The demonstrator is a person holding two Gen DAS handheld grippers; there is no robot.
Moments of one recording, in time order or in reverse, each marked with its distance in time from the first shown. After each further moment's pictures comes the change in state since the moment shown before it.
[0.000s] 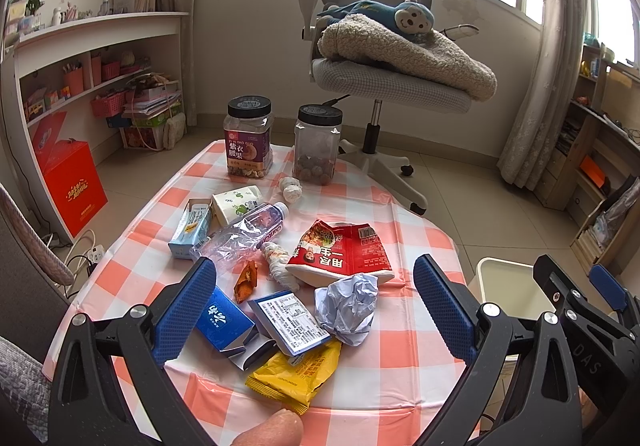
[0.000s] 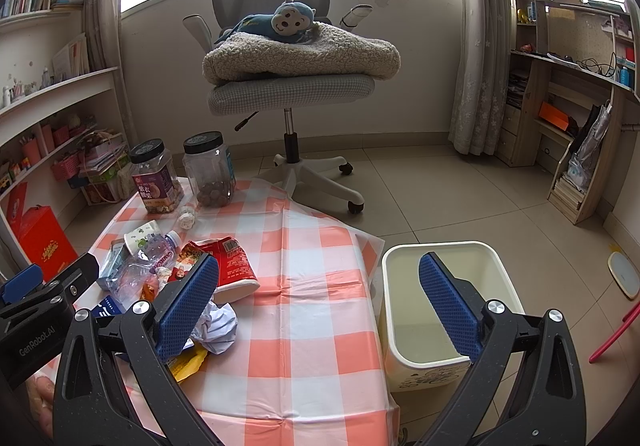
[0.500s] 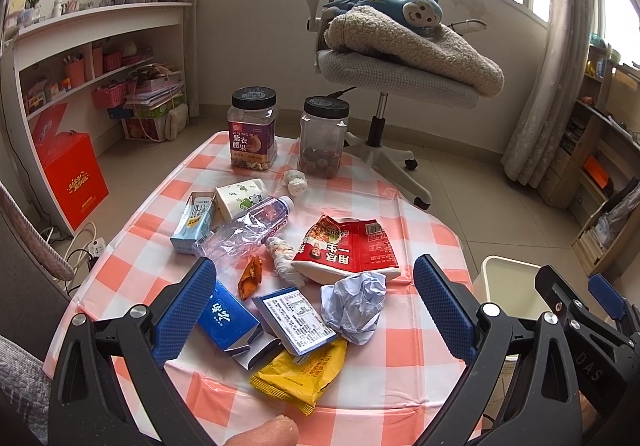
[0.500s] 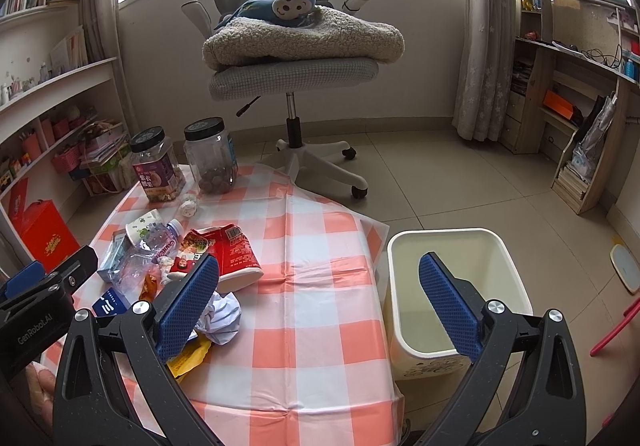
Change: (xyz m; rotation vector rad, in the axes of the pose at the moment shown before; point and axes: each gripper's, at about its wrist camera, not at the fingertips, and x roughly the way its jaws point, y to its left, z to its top) left arm 0.011 0.010 0.005 -0.002 0.052 0.007; right arm 0.014 0.012 -0.012 -0.009 0.068 0.002
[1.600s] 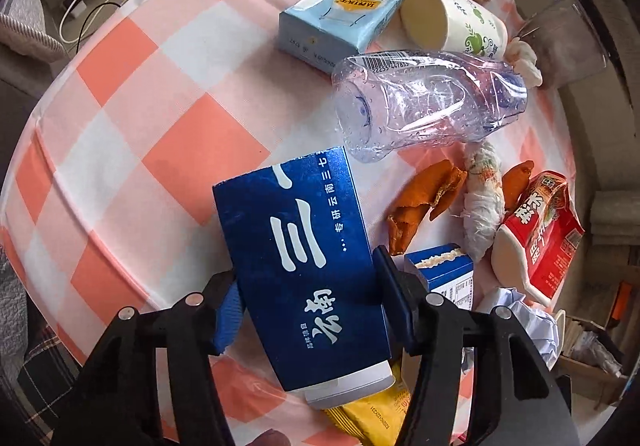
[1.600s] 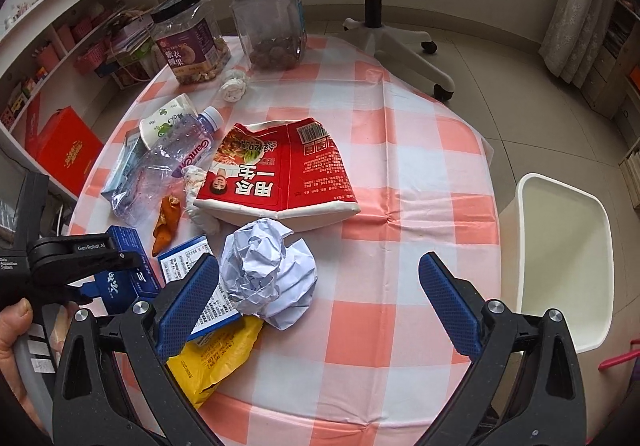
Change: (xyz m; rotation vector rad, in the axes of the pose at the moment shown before) left arm 0.179 0.155 -0.044 -0.594 0.733 0.164; right arm 0.133 0.083 -0.010 -0.134 0.462 0.180
